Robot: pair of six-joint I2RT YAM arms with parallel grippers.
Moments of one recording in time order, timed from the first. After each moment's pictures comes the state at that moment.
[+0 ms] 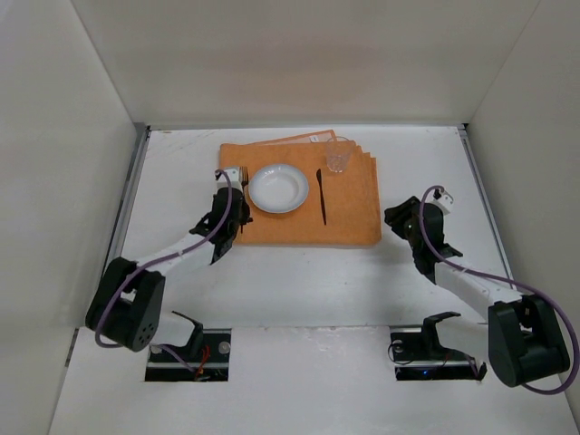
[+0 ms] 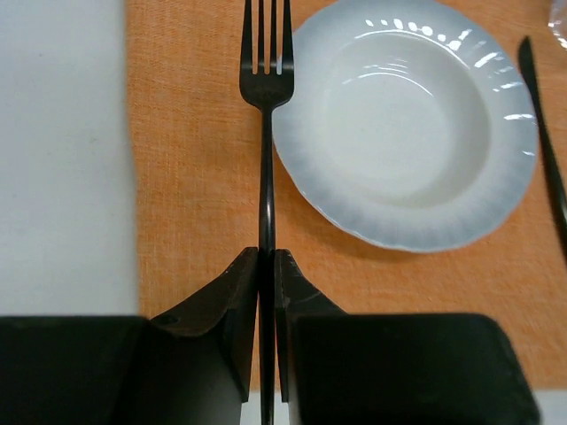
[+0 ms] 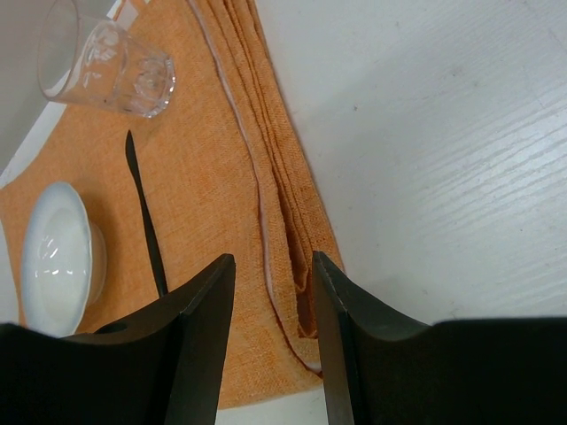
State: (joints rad) left arm -0.47 1.31 0.61 0.22 -0.34 -0.33; right arm 0.23 1.13 0.42 0.27 0.22 0.82
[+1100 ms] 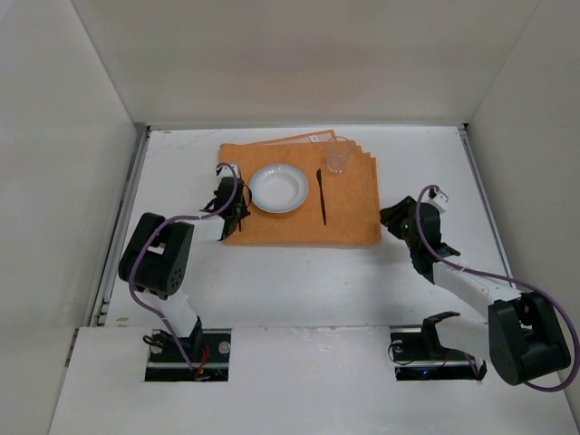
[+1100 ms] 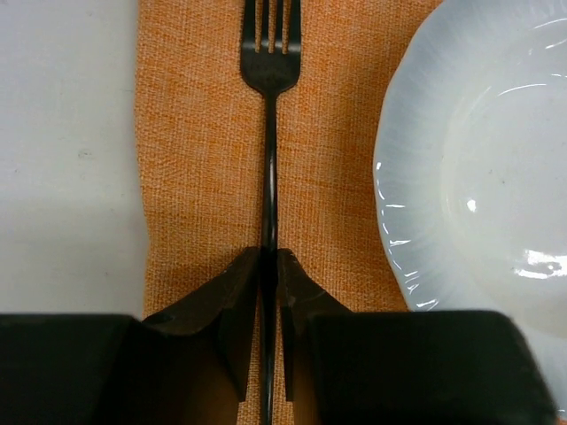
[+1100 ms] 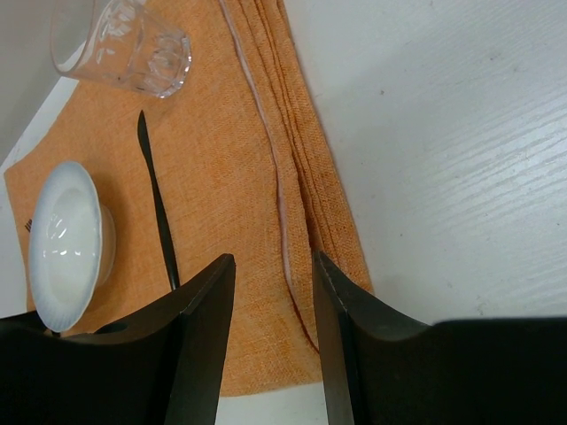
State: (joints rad) left arm -0.33 1.71 0.79 0.26 -0.29 -0.35; right arm 0.26 1.15 0.43 0.28 0.21 0.82
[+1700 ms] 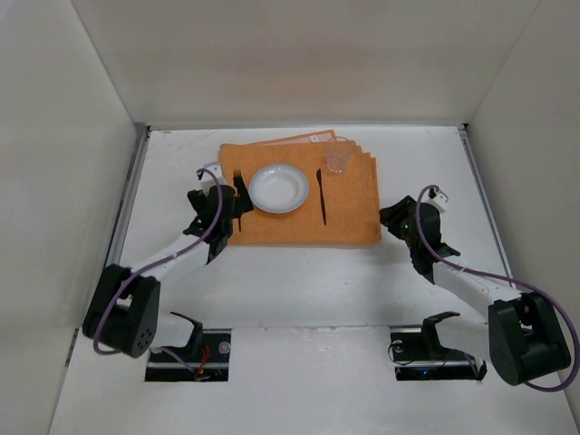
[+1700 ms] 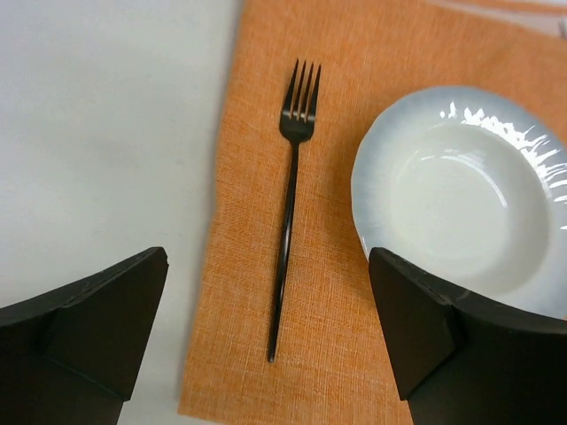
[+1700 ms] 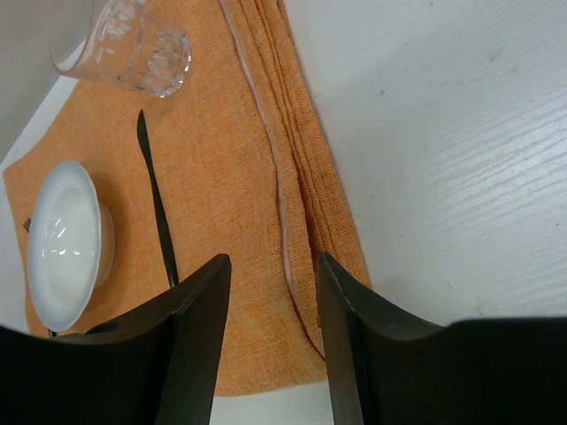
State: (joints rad) left arm -0.39 1.38 0.66 0.22 -0.48 -0.41; right arm 0.26 1.14 0.43 0.28 0.21 0.82
